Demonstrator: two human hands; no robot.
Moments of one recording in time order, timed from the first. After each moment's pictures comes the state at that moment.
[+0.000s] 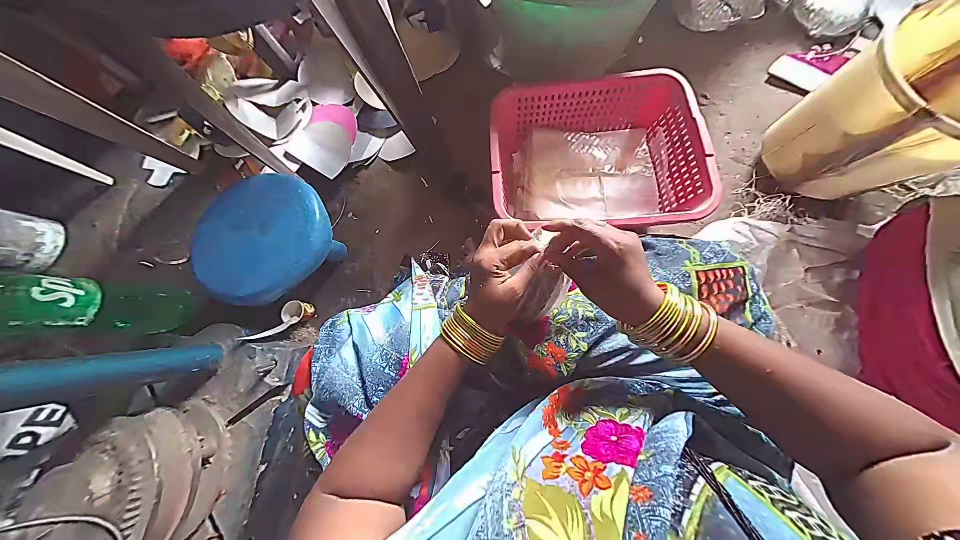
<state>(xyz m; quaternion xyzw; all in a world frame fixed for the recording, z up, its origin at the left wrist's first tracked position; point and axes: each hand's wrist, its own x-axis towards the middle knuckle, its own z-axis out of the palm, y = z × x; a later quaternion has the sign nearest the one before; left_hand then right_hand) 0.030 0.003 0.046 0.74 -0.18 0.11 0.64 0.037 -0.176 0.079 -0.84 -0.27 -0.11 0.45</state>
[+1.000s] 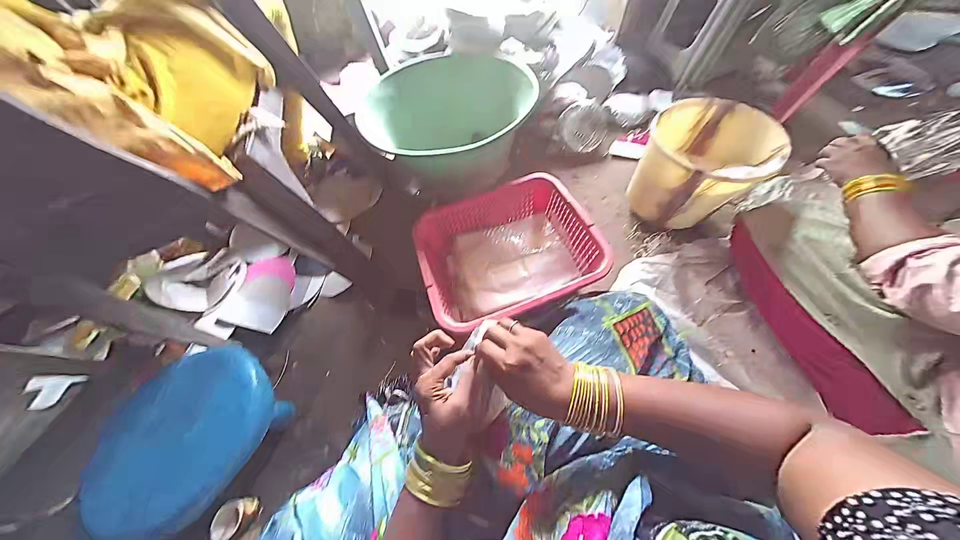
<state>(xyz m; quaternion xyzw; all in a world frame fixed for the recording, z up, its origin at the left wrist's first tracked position) 0.039 -0.005 0.039 0.72 -0.15 0.17 0.65 0.035 -0.163 0.077 -0.91 -0.28 -0.20 0.24</state>
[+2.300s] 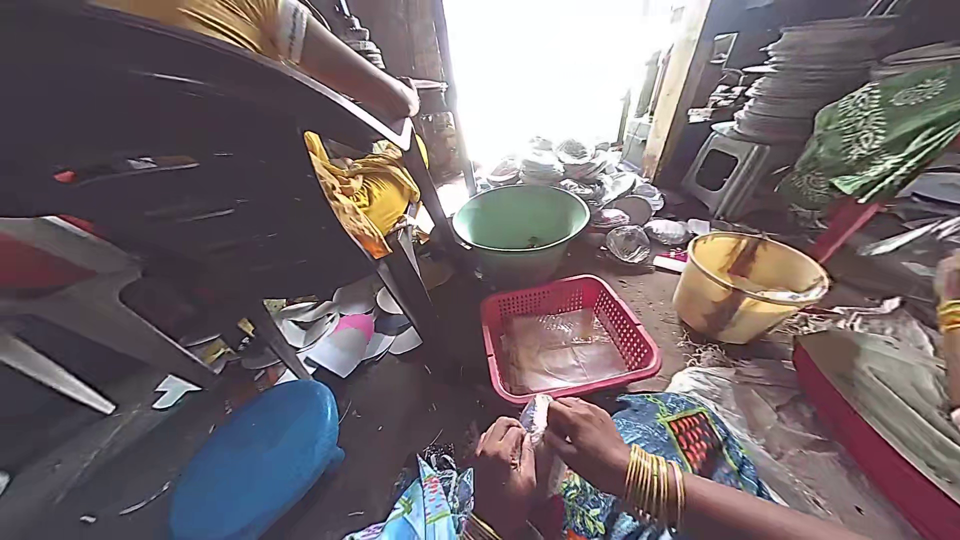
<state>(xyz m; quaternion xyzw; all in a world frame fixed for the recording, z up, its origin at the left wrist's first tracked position) 0.015 0.009 0.048 0.87 -0.17 0.21 0.41 0.024 -0.164 0.110 -0.95 -0.13 0.08 0.28</state>
